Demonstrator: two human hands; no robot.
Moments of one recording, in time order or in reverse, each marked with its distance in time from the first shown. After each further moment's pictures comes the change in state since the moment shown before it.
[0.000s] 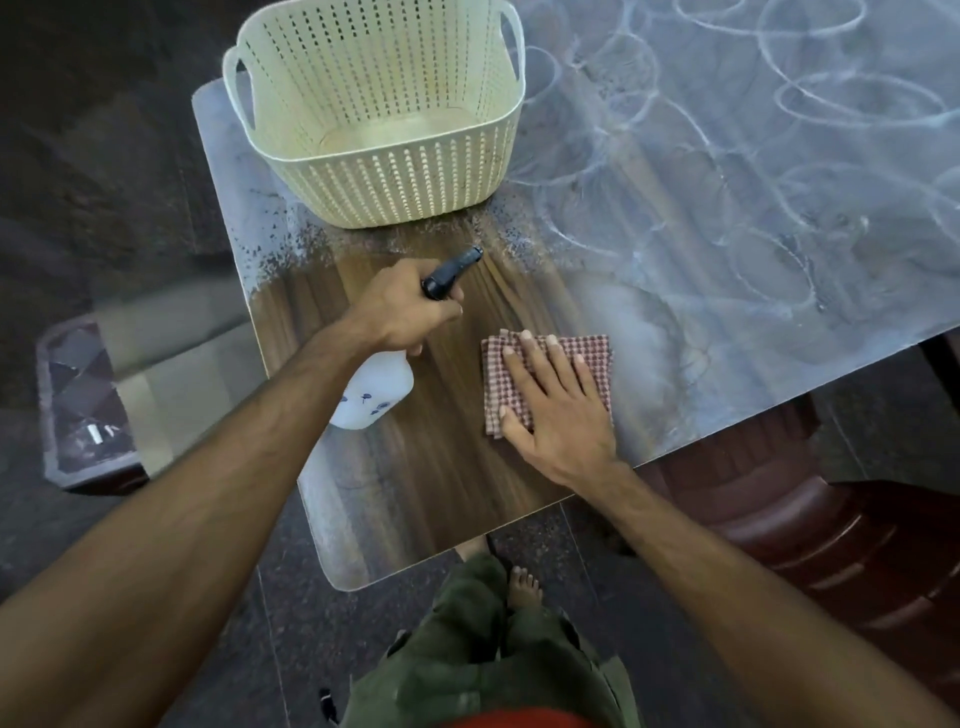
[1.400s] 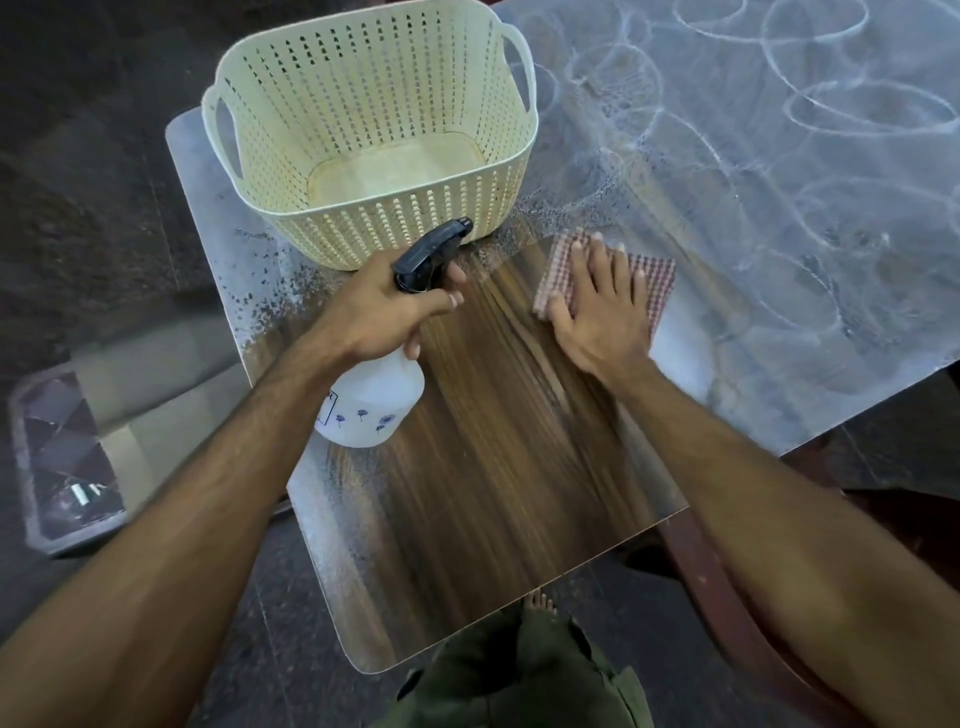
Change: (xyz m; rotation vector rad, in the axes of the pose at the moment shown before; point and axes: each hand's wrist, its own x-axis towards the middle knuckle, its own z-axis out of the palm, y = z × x) left_hand 0.032 -0.004 -0.048 -0.237 -0.052 0.141; right_hand 0.141 0.051 -0.036 0.047 0.030 0.377
